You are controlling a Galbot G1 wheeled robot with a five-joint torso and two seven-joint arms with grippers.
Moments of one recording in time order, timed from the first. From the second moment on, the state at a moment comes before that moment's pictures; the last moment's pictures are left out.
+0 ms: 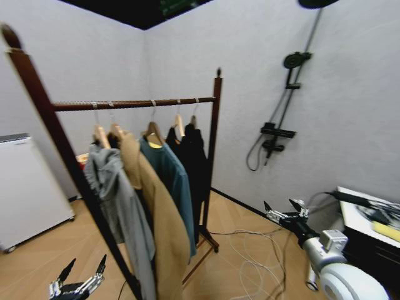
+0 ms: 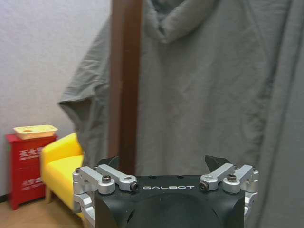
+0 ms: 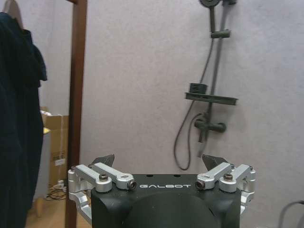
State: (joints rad) left arm 1.94 -1.35 -0.90 -2.27 -0.51 -0.14 0.13; right arm -1.49 1.09 0.93 2.31 0.52 -0.38 0.08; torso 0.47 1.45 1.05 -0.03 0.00
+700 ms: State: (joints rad) left arm 1.94 -1.35 -0.90 -2.27 -0.51 -0.14 0.14; right arm -1.51 1.09 0.94 2.35 0.52 -0.37 0.08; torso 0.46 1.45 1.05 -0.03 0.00
